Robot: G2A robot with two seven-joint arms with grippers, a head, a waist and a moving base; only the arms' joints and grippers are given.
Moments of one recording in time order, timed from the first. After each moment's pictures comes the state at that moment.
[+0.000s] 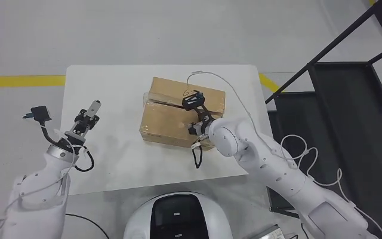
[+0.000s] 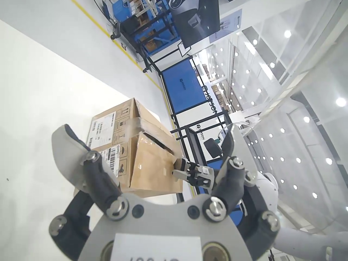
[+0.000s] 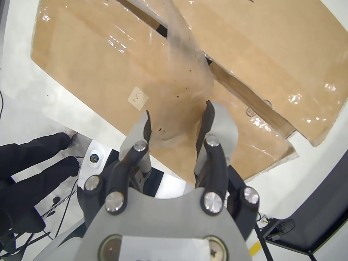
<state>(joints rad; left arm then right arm) 1.55 -1.16 -1.66 -1.86 0.08 -0.24 -0.43 -0.97 -1.11 0.85 -1.85 -0.88 0.40 1.09</state>
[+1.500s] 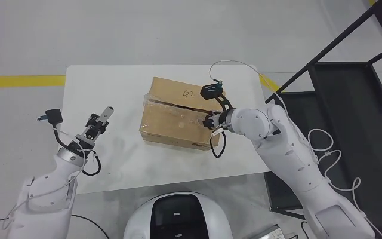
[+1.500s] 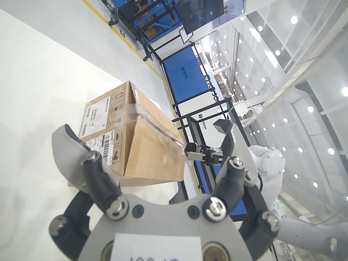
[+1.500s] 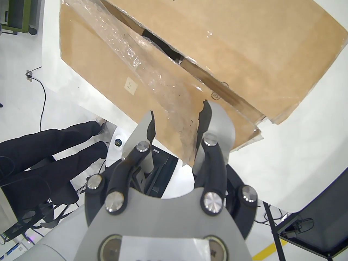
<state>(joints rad) 1.59 -1.16 -1.62 -1.89 0.12 -0.22 -0.44 -1.02 -1.08 1.10 -1.84 -0.66 0.27 1.22</state>
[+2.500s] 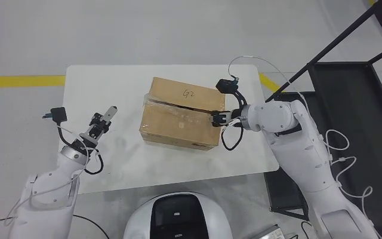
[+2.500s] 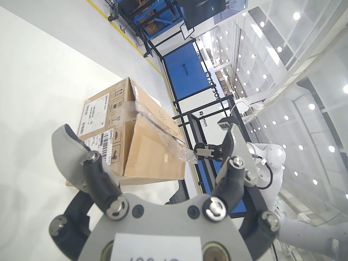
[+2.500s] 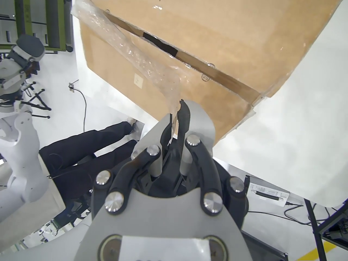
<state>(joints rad) 1.56 -1.15 -1.59 -1.88 0.13 -0.22 -0.44 -1.06 -1.07 1.26 -1.84 -0.43 0.31 1.26</state>
